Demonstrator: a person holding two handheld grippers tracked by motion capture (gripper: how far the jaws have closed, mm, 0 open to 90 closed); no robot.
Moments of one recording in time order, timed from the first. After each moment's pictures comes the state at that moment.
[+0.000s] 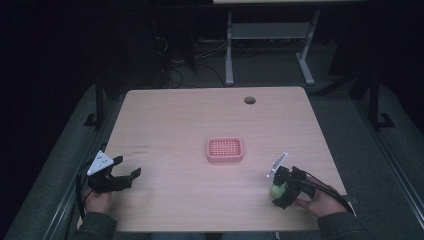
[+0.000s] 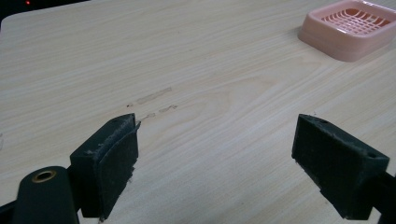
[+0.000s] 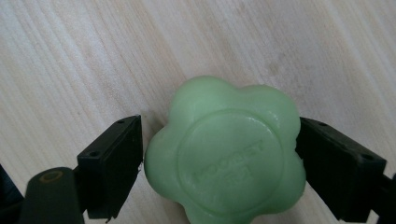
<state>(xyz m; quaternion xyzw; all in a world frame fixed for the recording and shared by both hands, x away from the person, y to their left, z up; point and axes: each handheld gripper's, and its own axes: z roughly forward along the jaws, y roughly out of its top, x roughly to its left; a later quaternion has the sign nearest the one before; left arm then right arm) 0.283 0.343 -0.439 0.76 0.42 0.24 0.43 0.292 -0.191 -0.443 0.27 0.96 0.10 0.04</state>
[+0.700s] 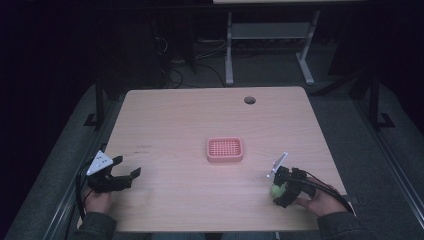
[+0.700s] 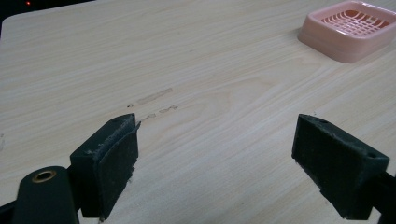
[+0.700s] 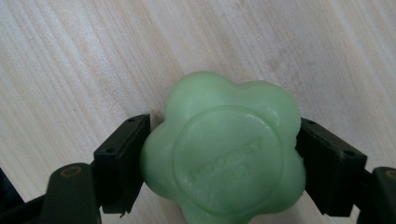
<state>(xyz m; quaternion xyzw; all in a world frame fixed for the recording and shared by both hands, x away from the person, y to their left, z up) 0.283 0.343 -0.439 0.76 0.42 0.24 0.43 0.294 -0.192 -0.444 0.27 0.96 0.10 0.03</state>
